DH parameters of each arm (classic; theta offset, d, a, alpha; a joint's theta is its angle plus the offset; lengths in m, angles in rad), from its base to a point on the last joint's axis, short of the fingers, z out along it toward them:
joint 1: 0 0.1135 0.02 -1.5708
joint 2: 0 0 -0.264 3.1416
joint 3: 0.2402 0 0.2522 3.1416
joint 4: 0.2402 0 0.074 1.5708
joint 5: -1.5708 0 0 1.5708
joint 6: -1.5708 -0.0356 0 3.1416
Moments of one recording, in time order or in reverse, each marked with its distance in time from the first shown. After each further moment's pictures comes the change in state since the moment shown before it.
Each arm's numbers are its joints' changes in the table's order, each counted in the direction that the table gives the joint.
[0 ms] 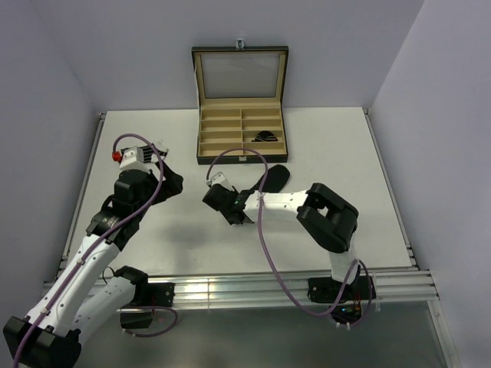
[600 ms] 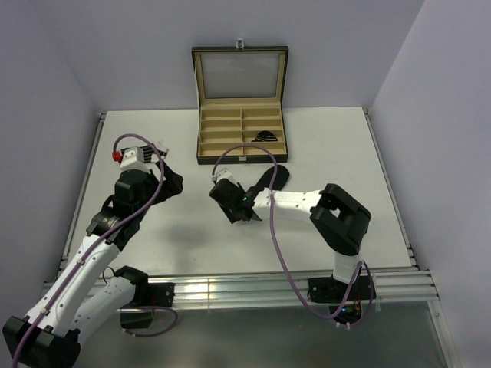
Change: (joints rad) left arm -0.011 0.000 0.002 0.000 0.019 -0.007; right arm -0.040 -0.100 -0.039 -0.014 0.079 -0.005
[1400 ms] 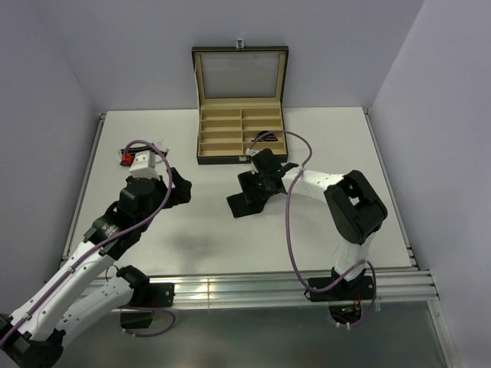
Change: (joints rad) left arm -0.251 -0.059 0.043 0.067 0.159 -0.050; right arm -0.365 -0.008 -0.074 -0.101 0.452 0.044
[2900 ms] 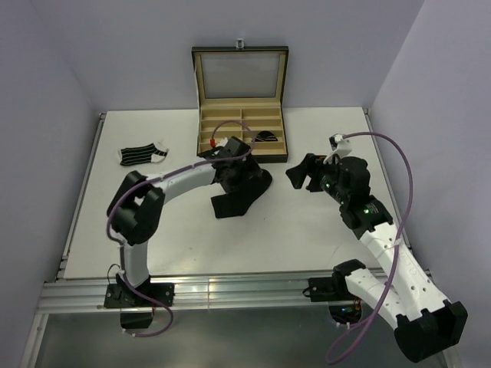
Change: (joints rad) left arm -0.083 1.233 0.680 -0.007 -0.290 0.612; right arm -0.326 -0.983 -0.336 -0.022 0.090 -0.169
